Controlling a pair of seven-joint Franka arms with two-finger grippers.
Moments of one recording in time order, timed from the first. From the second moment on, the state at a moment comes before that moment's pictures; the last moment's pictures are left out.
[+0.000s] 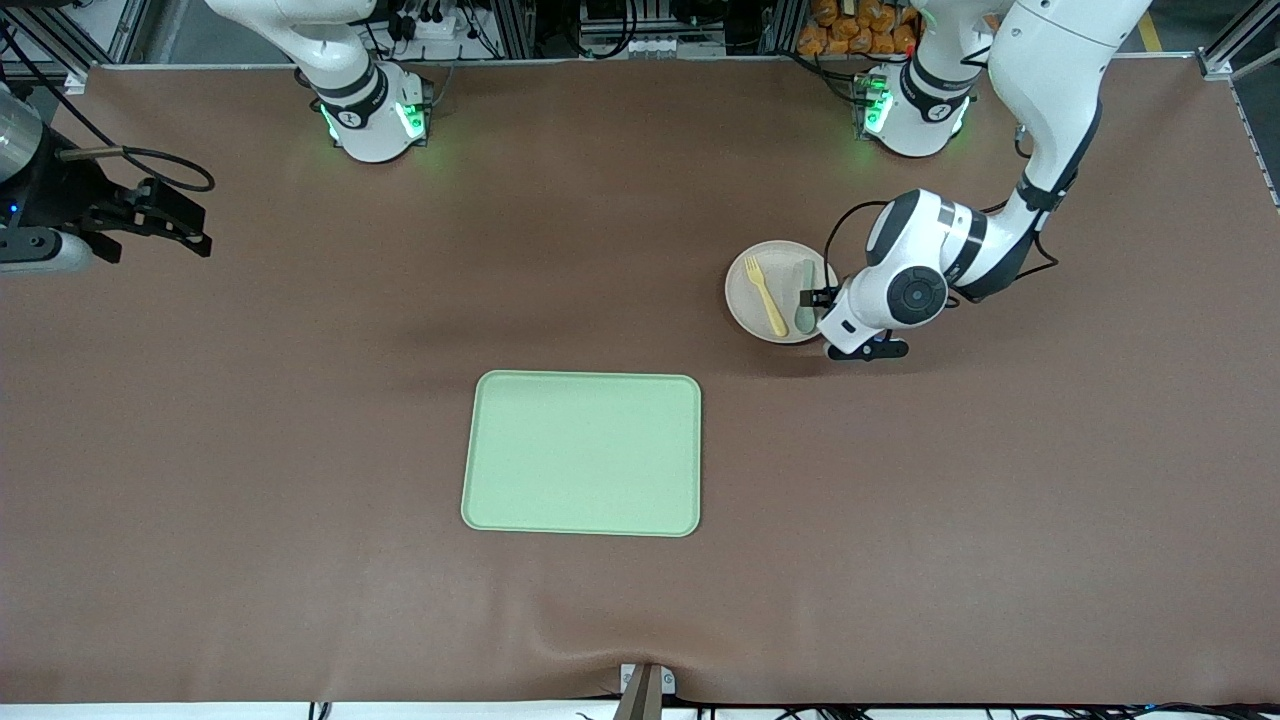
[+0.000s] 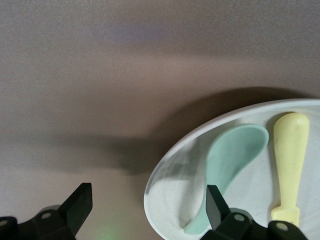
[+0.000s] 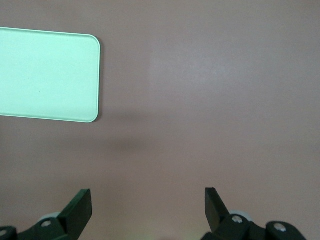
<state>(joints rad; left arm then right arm) 0.01 0.39 -0.41 -2.25 0.00 2.21 -0.44 -0.02 -0.01 0.09 -1.52 0.02 1.47 0.02</state>
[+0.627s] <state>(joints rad) 0.01 0.40 -0.41 -2.27 0.00 2.21 -0.44 -0.02 -0.01 0.09 -1.52 0.02 1.47 0.02</state>
